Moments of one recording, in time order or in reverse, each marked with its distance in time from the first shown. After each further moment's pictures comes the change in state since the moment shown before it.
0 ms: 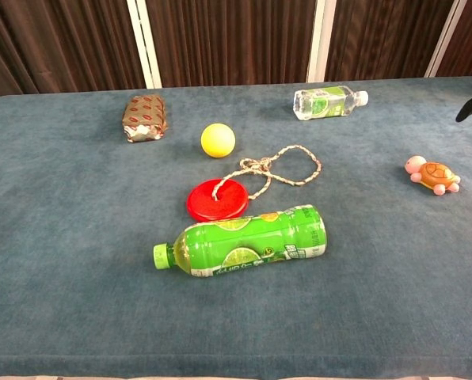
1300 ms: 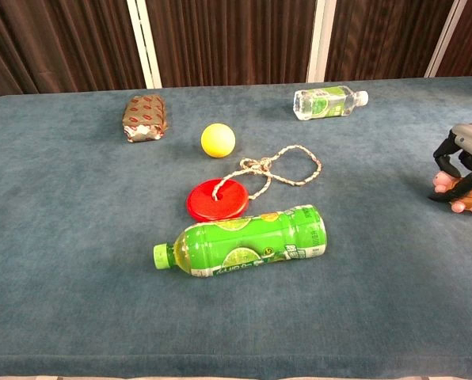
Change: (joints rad) left arm 0.009 0.005 -0.012 0.005 -0.037 0.001 -0.027; right arm 0.081 -0.305 -0.050 0.451 -0.045 -0.021 0.195
